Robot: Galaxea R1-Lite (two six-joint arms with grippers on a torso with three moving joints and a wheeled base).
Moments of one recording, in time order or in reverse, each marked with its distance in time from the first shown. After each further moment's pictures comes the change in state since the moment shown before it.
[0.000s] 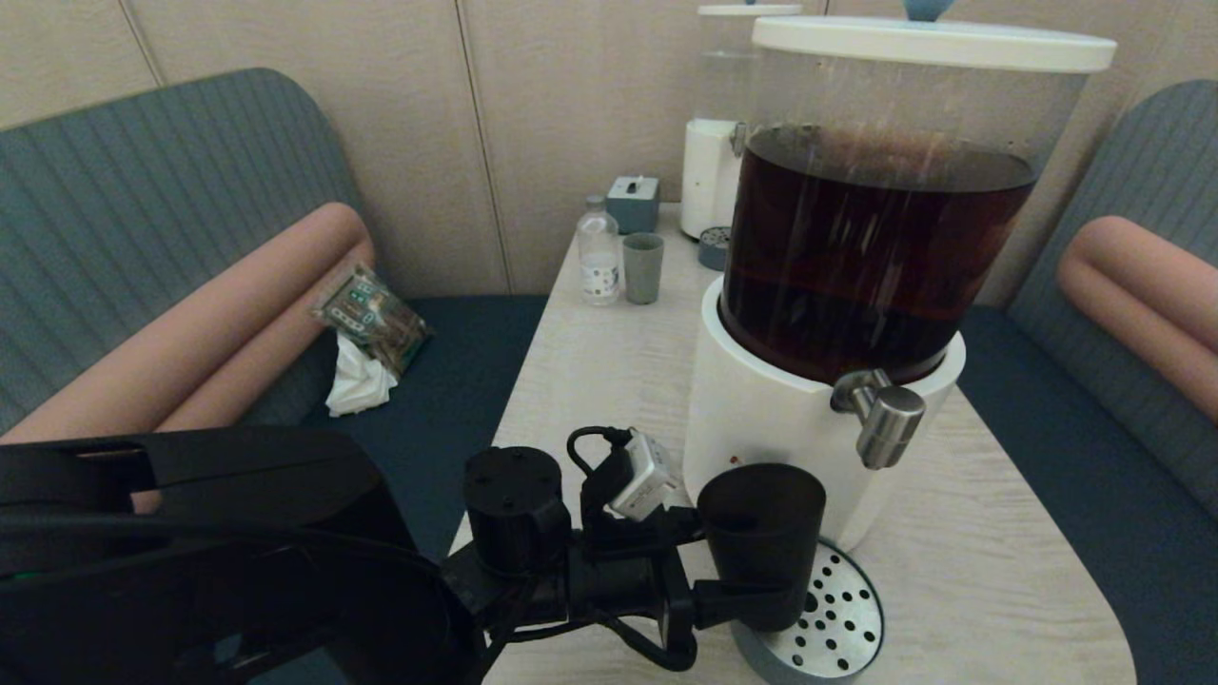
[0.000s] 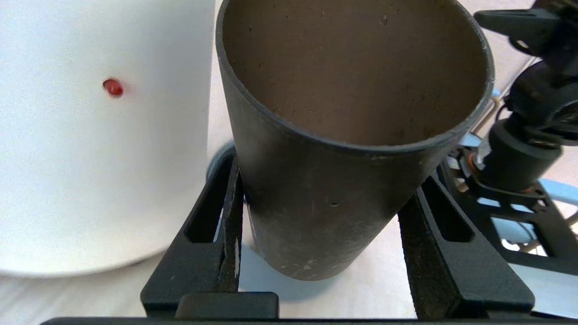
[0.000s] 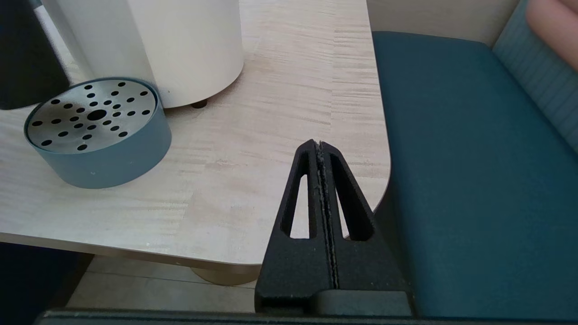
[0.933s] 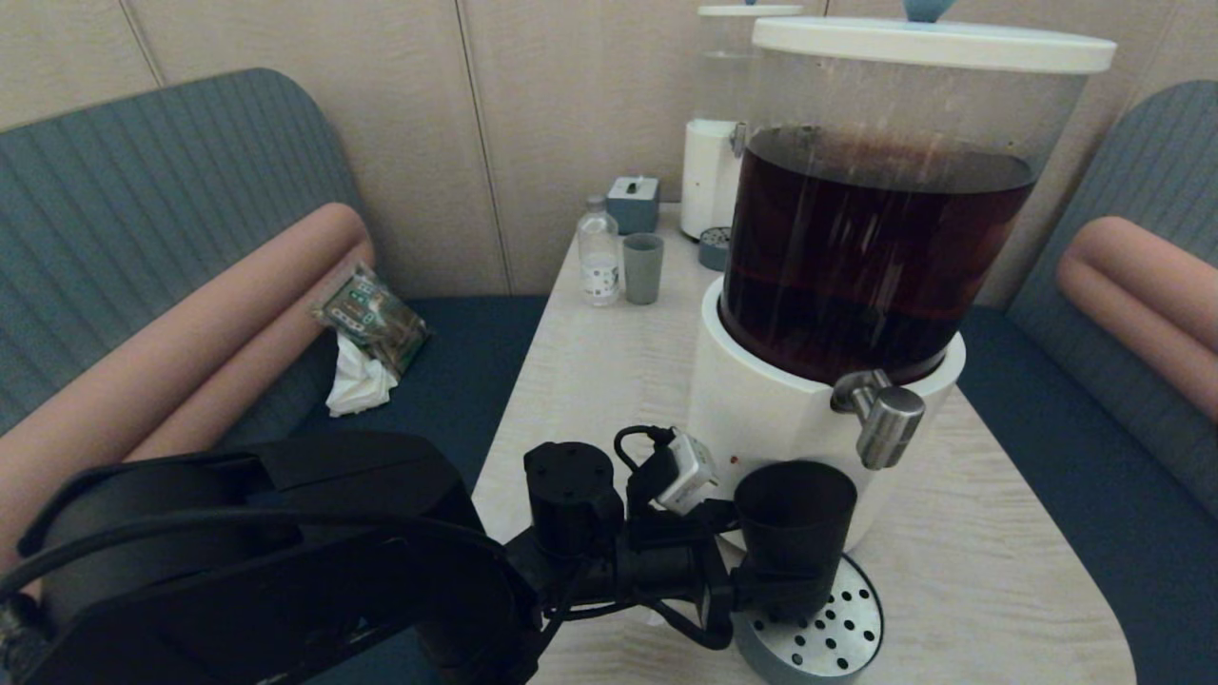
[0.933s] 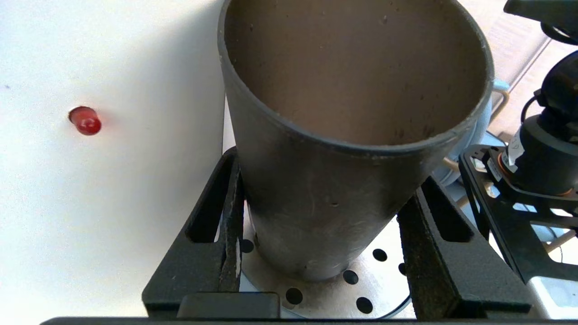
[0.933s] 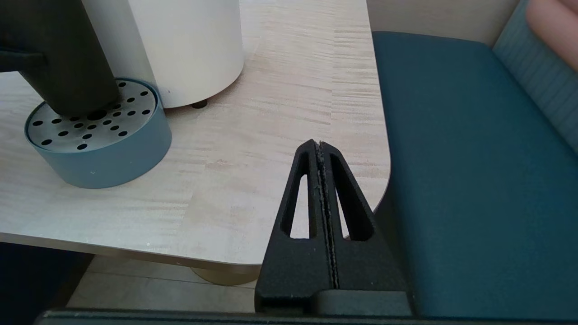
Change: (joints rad) left arm -0.017 0.121 -0.172 0.051 -0.003 0.036; right arm 0.000 0.000 0.000 0.000 0.000 0.000
